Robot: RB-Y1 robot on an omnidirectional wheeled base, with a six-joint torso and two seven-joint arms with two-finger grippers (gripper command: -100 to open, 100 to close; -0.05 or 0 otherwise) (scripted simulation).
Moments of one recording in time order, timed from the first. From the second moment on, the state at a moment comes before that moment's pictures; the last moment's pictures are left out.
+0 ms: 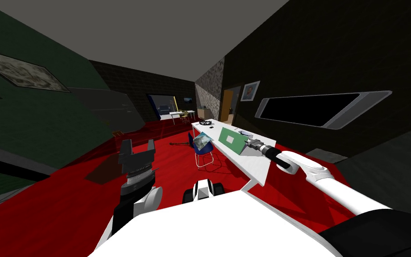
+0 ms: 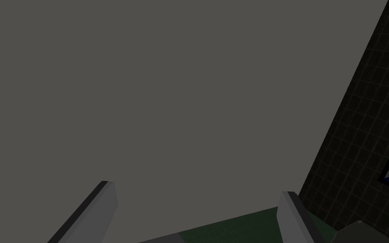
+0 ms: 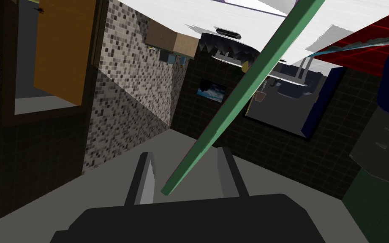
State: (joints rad) left arm 0.50 -0.04 0.02 -2.28 -0.03 -0.64 0.10; right arm 0.37 -1.04 -0.17 -1.56 0.57 -0.22 0.30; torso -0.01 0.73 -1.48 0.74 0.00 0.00
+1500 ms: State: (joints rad) left arm 0.50 -0.04 0.02 -2.28 -0.03 -0.64 0.10; right arm 0.47 -1.18 -0.05 -1.52 0.35 -0.29 -0.05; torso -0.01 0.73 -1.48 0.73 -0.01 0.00
